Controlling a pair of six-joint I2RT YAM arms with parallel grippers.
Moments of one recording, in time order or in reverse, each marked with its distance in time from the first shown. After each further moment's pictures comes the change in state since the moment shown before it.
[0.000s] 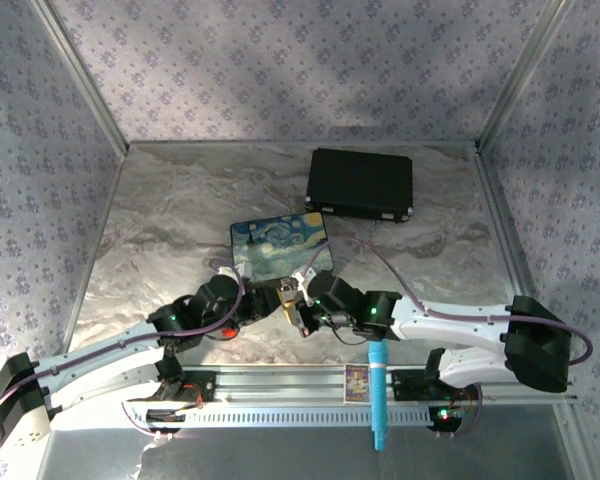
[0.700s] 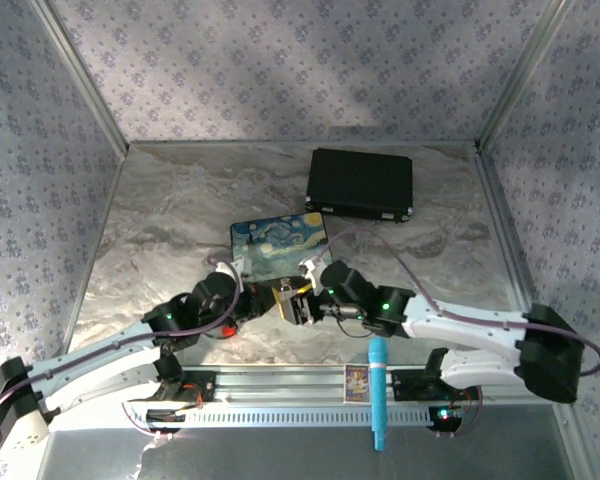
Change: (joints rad) left arm 0.015 -0.046 0.049 -0.041 -0.011 0.104; right arm -0.092 -0.129 -0.028 0.056 -0.049 0.004
